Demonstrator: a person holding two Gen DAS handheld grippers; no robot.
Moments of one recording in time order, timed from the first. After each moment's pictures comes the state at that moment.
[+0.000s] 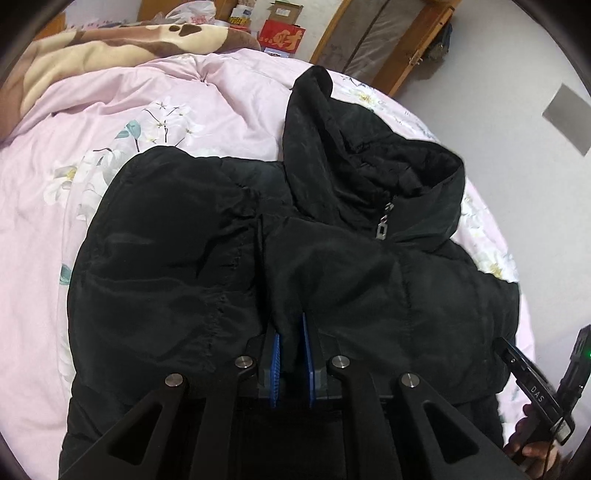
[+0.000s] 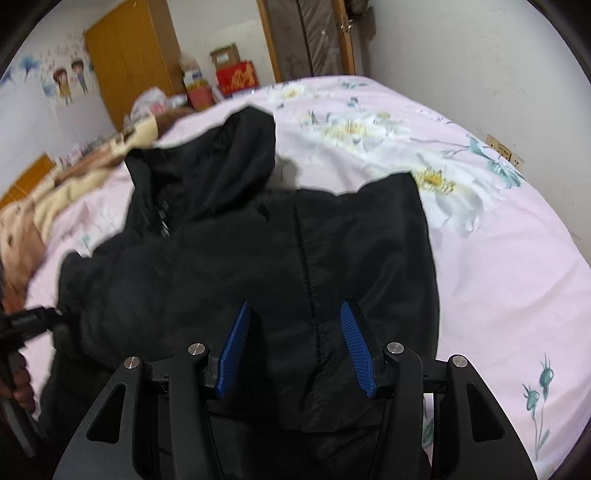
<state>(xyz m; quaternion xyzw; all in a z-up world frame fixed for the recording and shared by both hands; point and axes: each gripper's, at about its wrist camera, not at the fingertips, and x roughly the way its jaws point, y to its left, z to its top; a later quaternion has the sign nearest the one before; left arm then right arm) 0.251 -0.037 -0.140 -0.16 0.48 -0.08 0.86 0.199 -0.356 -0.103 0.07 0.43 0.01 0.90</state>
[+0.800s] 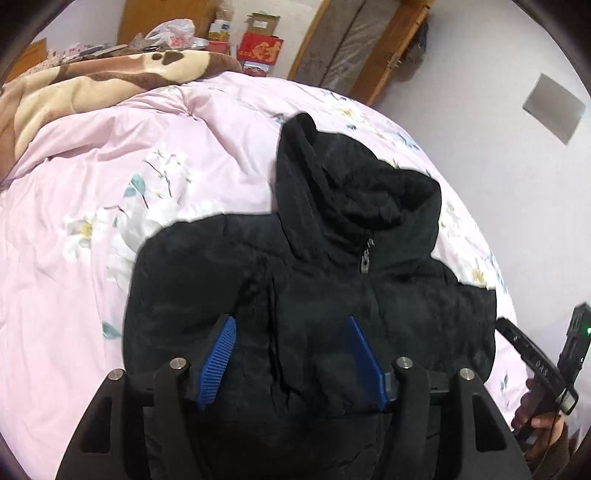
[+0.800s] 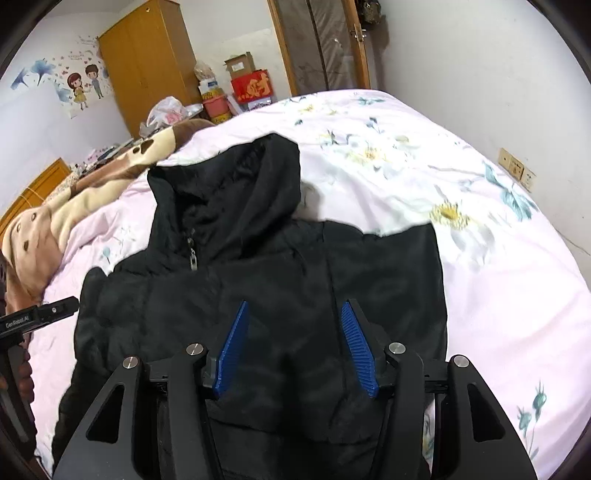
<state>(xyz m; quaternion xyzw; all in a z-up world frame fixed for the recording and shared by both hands) 0.258 -0.003 -0.073 -0.14 0.46 -0.10 0.87 0.197 -0.359 -0.054 0.09 0.39 0.03 0.91</state>
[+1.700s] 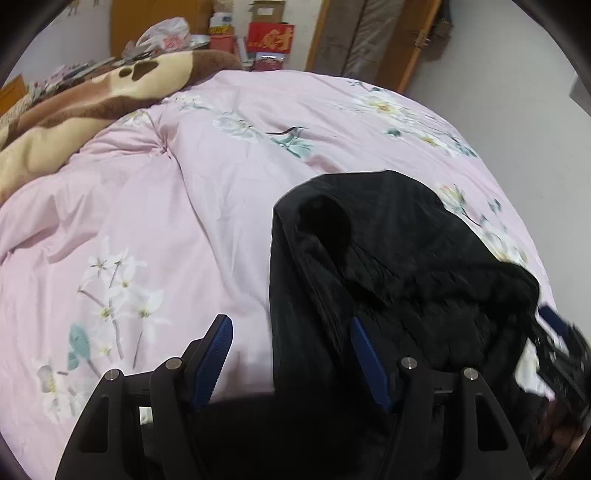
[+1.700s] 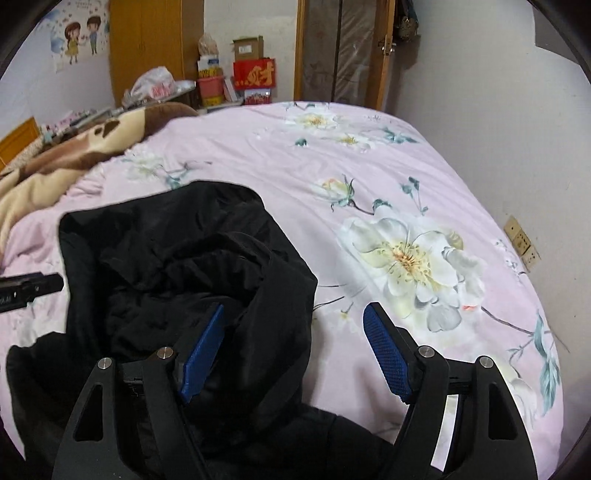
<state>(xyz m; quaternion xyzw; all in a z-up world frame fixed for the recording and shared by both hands) 0.491 -0.046 -0.096 -0.09 0.50 -0.04 0.86 0.421 -0.318 -0.064 -0.02 0.42 0.00 0.91</state>
